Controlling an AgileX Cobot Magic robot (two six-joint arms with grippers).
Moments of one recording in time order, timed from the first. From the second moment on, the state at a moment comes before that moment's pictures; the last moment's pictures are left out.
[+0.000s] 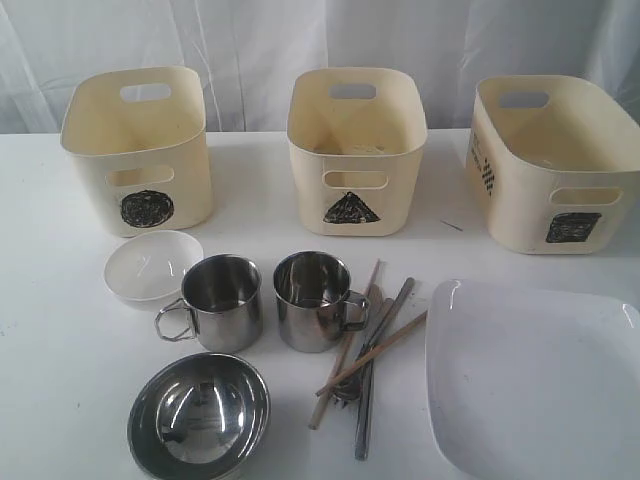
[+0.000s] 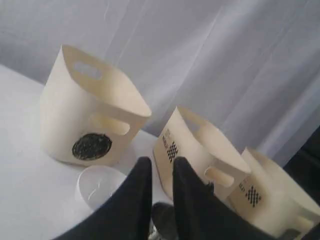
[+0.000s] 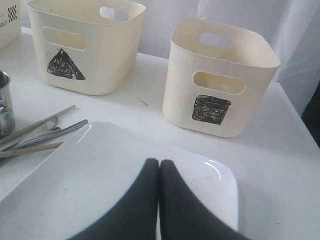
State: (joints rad) left arm -0.32 0.00 0.02 -0.40 -0.06 -0.21; right arm 0.02 0.01 -0.01 -0.05 0.30 -0.07
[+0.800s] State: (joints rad) left arm -0.32 0.17 -0.30 -0.17 0.34 -0.29; right arm 0.02 0.01 -0.01 -0.05 0.30 -0.07
